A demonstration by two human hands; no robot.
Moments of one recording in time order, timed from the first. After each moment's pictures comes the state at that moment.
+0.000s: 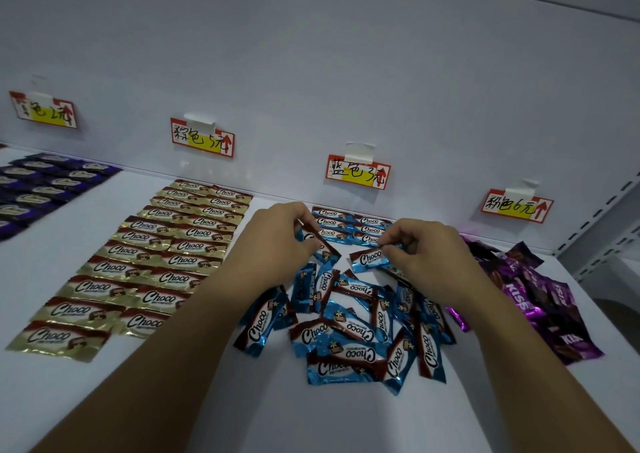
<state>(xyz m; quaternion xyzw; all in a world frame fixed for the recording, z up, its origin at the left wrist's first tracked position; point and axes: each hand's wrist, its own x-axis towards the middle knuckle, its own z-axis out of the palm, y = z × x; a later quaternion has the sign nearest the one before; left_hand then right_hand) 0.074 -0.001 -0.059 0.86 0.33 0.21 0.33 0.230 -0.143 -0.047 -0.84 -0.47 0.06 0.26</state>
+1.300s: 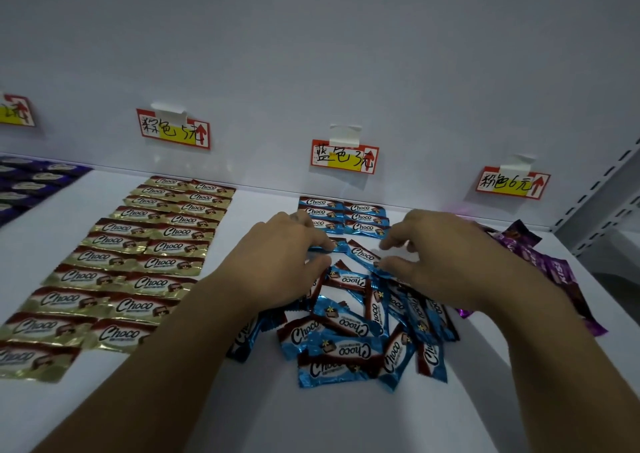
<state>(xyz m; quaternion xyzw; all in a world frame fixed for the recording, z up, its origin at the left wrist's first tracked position) 0.082 -0.012 -0.064 0.96 0.22 0.05 0.15 0.213 -0.160 -0.015 -0.86 -0.51 0.05 0.00</state>
